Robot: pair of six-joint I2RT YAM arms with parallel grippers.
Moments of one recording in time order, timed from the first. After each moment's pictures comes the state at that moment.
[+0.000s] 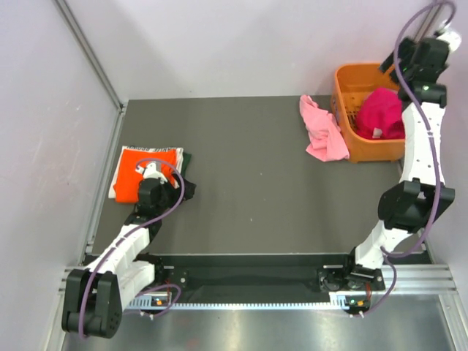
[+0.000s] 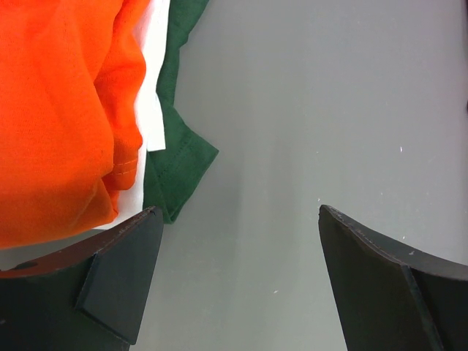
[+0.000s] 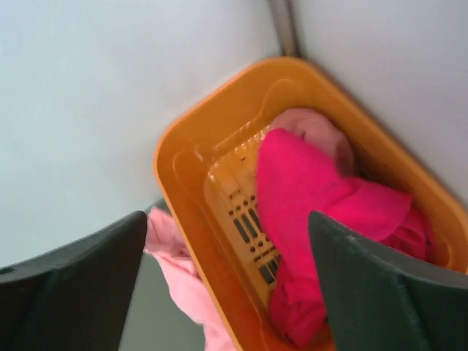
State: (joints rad) left arm -0.13 0.95 0.31 0.16 0.12 -0.59; right arm -0.22 1.79 2.11 -0.56 0.18 0.41
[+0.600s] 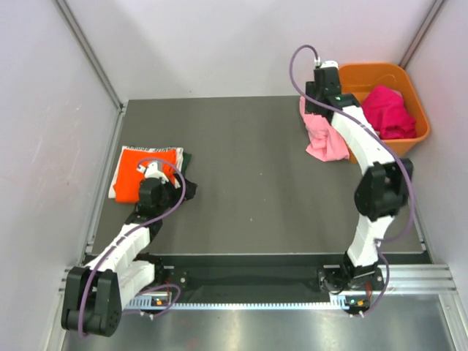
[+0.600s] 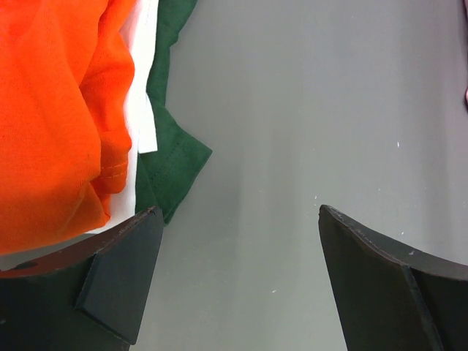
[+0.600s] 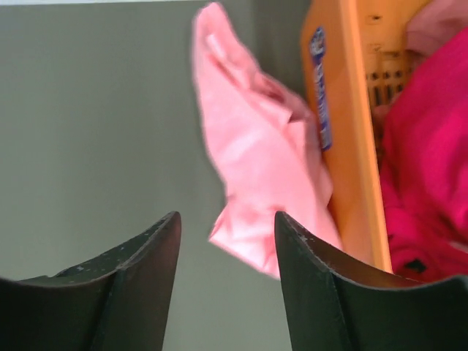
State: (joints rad) left arm -0.14 0.96 0.31 0.18 0.13 -0.58; right arm 0.24 1.81 1.74 -0.55 0.28 0.13
